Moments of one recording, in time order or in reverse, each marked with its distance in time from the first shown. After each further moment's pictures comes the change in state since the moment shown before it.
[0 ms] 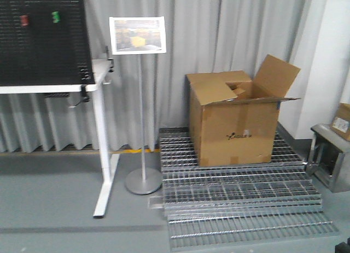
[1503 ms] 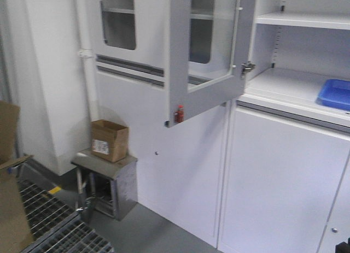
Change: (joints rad) left arm 0.000 0.000 0.000 0.000 0.000 0.000; right arm 0.000 0.000 0.000 0.000 0.000 0.000
